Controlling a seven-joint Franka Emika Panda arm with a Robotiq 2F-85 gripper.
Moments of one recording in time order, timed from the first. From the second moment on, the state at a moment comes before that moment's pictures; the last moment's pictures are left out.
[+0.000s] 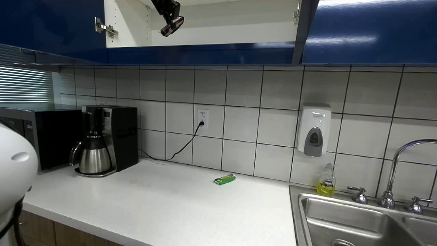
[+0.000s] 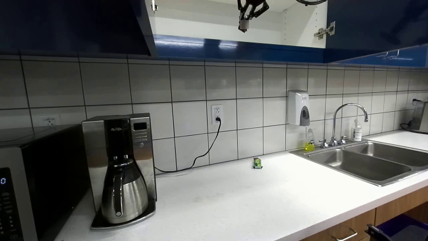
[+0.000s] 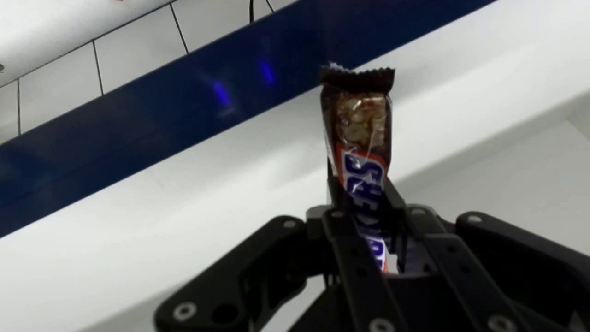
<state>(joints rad) -0.03 -0.28 0.09 -1.66 0.08 2.19 0.39</state>
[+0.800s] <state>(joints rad) -0.01 -0.02 0.09 -1.36 -0.04 2.18 0.49</state>
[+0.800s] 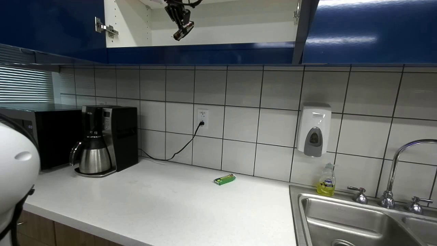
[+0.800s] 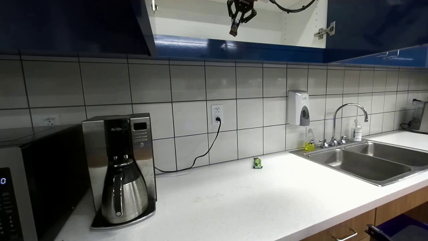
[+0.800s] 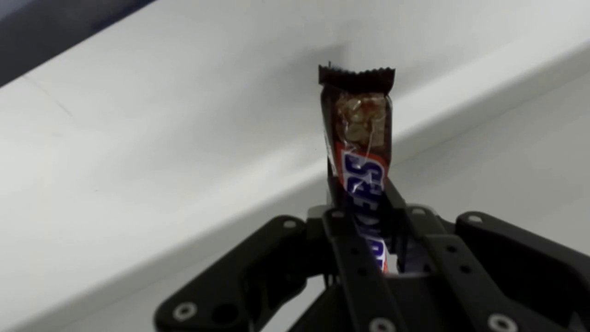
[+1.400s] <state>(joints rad) -0.01 0.09 0.09 -1.22 -0.05 2.10 0.51</state>
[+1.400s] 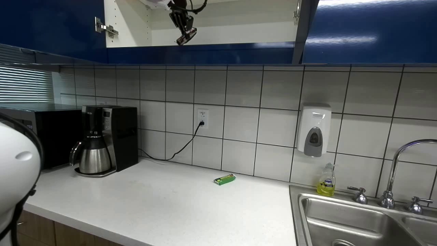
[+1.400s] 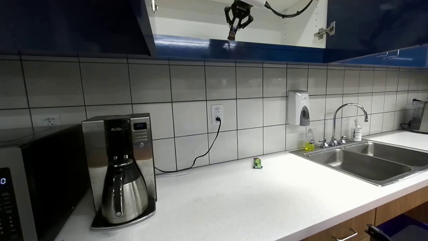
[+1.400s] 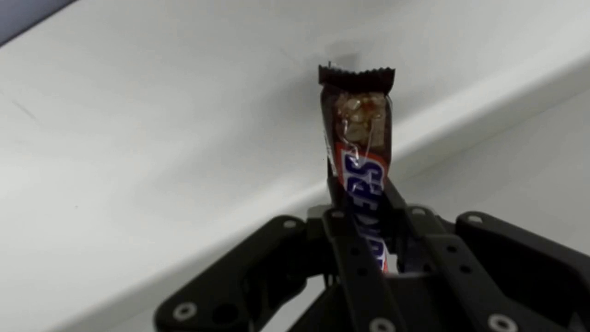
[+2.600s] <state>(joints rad) -0.01 0.24 0.07 -1.08 -0.05 2.03 0.55</state>
